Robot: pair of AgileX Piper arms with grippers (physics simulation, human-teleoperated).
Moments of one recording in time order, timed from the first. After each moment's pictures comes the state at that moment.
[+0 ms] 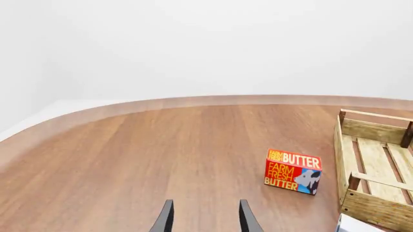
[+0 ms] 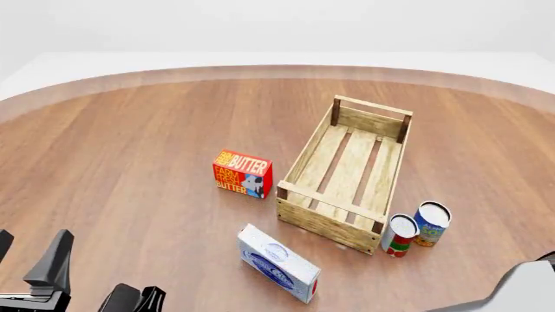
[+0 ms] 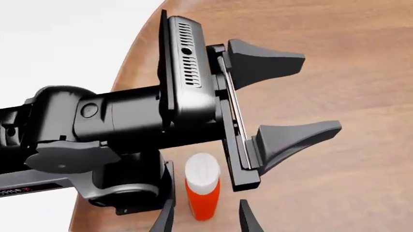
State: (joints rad) left arm 0.00 0.01 0.00 0.00 0.00; right arm 1.42 1.90 -1.15 -0.17 -0.03
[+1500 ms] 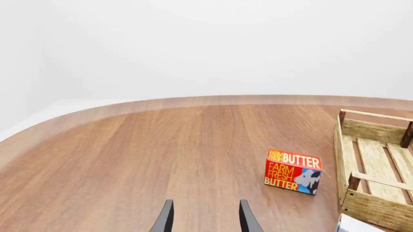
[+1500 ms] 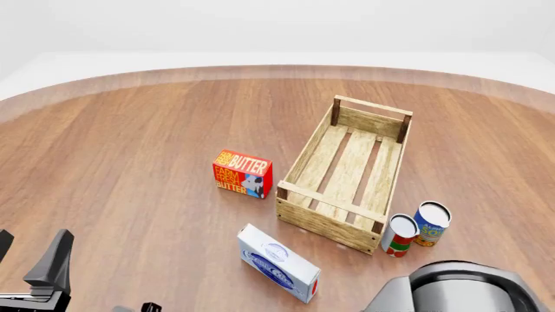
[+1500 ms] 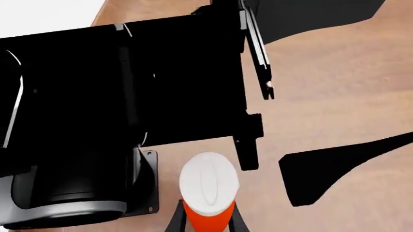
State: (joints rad) left arm 0.00 0.01 0.00 0.00 0.00; right arm 1.40 2.15 -1.25 -0.23 -0.08
